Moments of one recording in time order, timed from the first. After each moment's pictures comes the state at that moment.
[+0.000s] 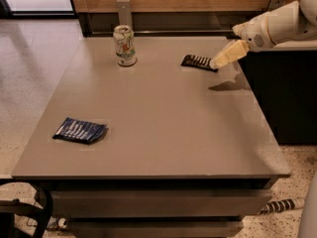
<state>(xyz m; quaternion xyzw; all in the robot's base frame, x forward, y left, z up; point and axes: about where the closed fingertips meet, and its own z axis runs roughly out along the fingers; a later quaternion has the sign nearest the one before) 0.724 -0.210 0.896 -0.46 0.77 0.16 0.42</state>
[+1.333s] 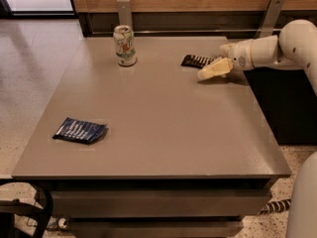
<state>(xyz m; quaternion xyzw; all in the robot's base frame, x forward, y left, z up) 0.759 -0.189 0.826 -0.40 0.75 0.25 0.46</state>
